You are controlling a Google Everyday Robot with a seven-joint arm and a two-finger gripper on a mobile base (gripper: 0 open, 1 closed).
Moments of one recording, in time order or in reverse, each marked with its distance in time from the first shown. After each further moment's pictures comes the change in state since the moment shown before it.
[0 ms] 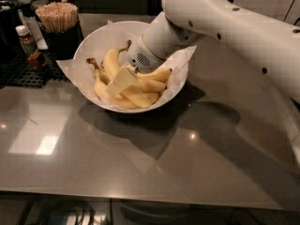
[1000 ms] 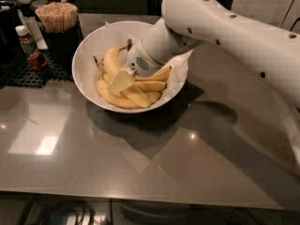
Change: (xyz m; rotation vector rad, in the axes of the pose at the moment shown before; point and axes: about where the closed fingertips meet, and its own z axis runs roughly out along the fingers) arm 0.004 -0.001 0.011 -0.003 -0.018 0.037
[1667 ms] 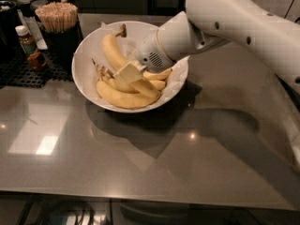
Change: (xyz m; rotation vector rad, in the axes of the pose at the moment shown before) arm -0.014 0.017 -0.041 -0.022 -0.153 -0.097
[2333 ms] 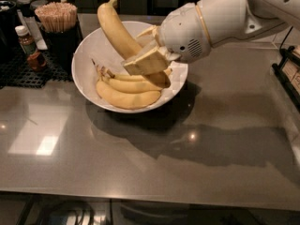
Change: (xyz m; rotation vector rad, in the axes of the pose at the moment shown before) arm -0.034 0.071 -0.091 -0.146 -0.197 -0.278
